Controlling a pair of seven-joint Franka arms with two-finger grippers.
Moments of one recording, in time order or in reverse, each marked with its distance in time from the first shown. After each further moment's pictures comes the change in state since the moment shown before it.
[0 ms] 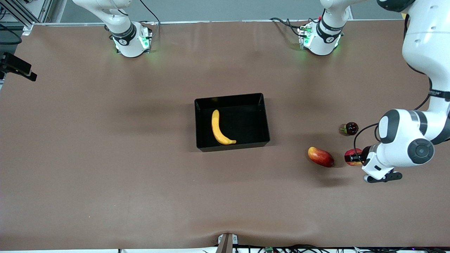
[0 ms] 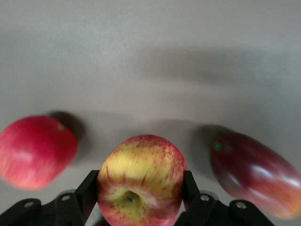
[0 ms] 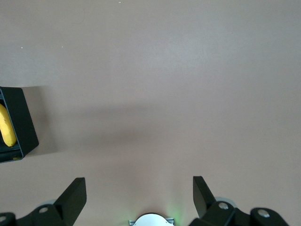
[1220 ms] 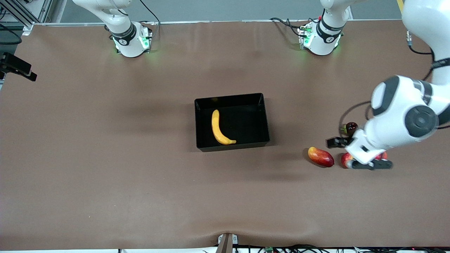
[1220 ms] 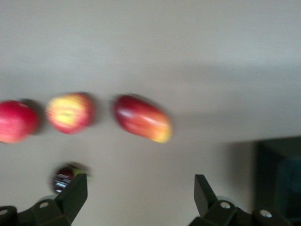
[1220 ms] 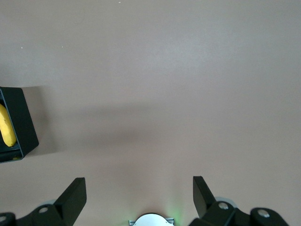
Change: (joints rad) left arm 0.007 -0.221 -0.321 0.025 -0.065 -0.230 -0.125; right arm 0.000 0.000 0.000 0.000 0.000 0.000 0.000
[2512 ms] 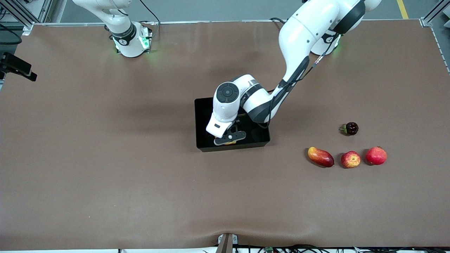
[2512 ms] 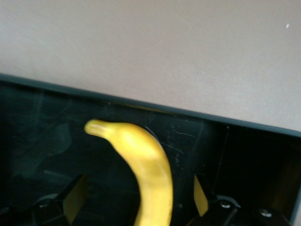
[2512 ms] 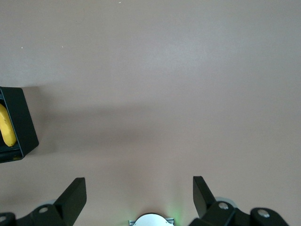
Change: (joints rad) left arm -0.894 0.403 0.357 0.213 0.028 0.445 -0.856; right arm 0.000 0.000 0.001 0.000 0.000 0.000 0.000
